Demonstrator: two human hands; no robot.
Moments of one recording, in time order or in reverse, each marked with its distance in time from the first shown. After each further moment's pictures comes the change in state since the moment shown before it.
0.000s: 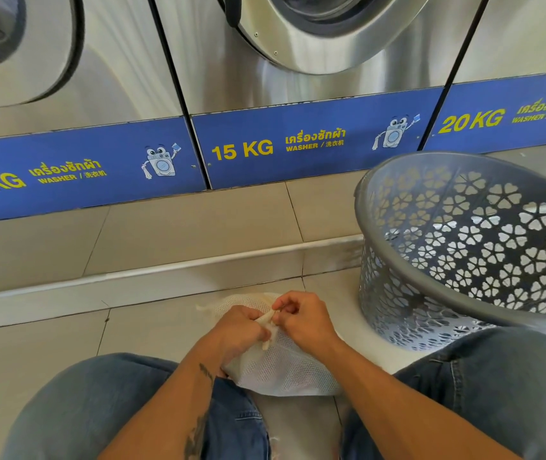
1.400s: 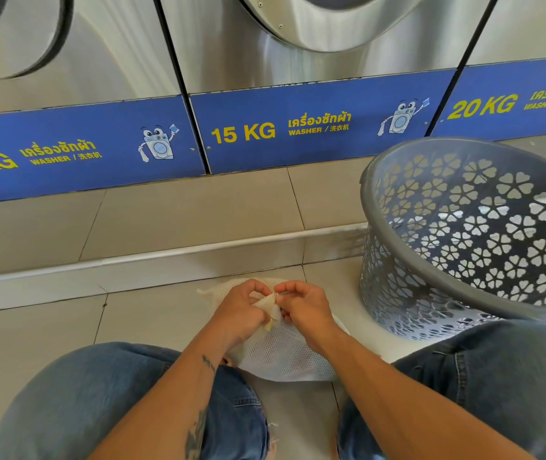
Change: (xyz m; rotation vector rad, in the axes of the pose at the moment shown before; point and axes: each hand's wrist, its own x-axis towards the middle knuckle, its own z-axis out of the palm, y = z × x) left_hand 0.005 0.003 0.004 -0.070 0.103 0.080; right_hand 0.003 -0.002 0.007 0.451 -0.006 0.251
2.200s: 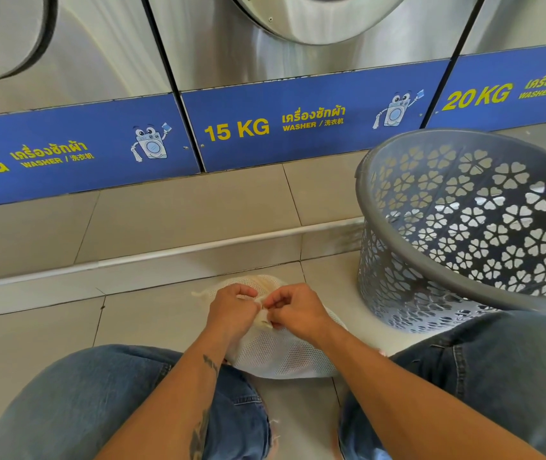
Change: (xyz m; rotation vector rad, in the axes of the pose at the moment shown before) left_hand 0.011 -0.010 0.004 -0.072 0.235 -0.098; right_hand 0.007 0.006 -0.001 -0.343 -0.136 -0.061
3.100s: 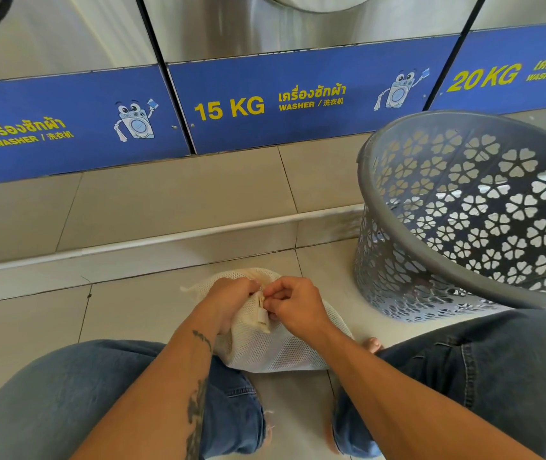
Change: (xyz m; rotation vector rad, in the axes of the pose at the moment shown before) left_hand 0.029 0.005 0.005 -0.163 -0.222 -0.319; right_hand 0.003 0.015 0.004 -0.001 0.125 -0.035
